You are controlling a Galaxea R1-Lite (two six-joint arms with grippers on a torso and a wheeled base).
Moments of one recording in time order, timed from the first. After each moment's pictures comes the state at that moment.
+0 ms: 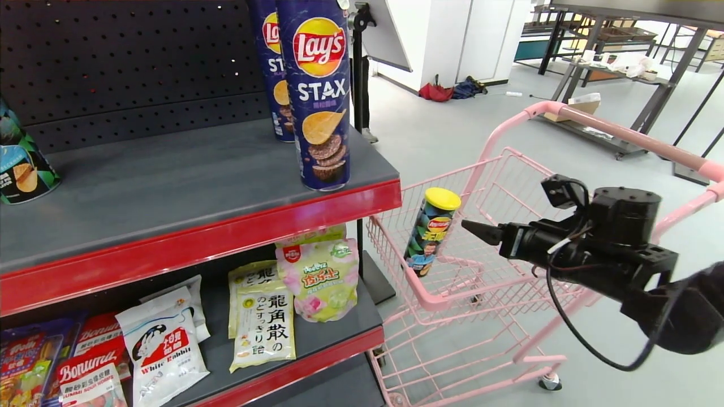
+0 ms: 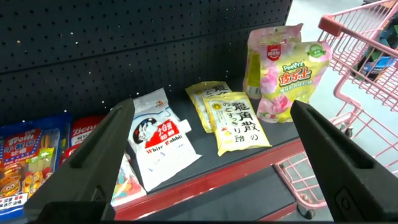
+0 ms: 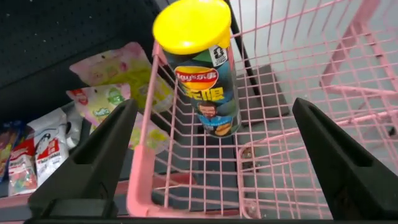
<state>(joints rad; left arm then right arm) 0.01 0.00 0.00 0.00 0.00 0.00 0.25 1.87 -0.61 -1.02 0.21 0.29</state>
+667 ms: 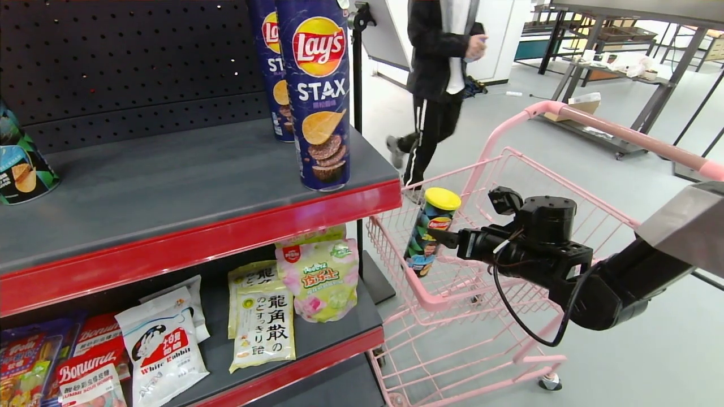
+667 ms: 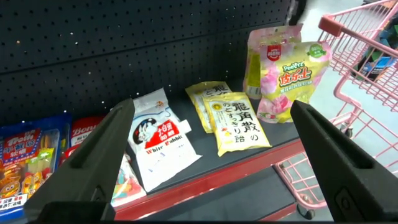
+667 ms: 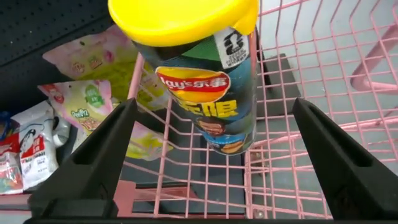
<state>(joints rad) 0.01 0.00 0.00 0.00 0.00 0.00 0.30 2.11 -0.79 -1.04 0.22 0.29</state>
